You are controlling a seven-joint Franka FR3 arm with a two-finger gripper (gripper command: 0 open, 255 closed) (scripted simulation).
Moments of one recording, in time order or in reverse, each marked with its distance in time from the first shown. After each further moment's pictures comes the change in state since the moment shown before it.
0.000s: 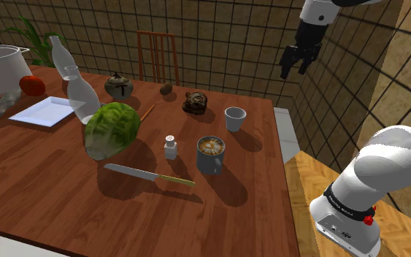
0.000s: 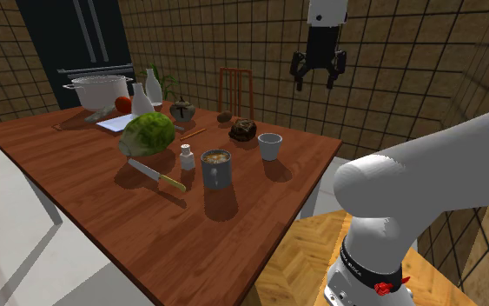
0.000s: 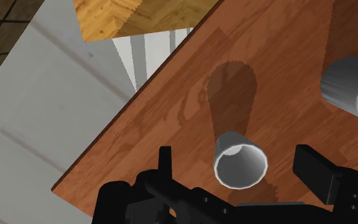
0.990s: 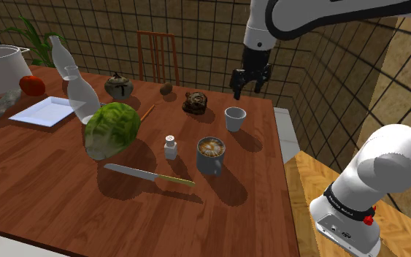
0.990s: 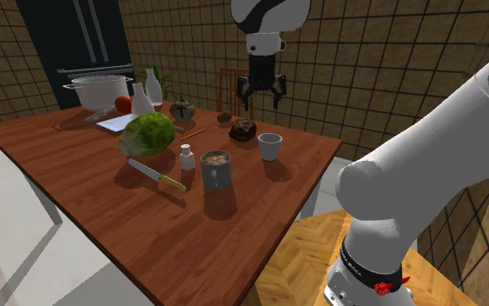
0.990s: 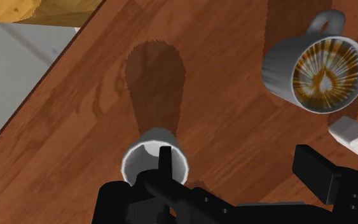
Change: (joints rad) arm 0.078 0.286 0.225 0.053 0.098 0.204 0.242
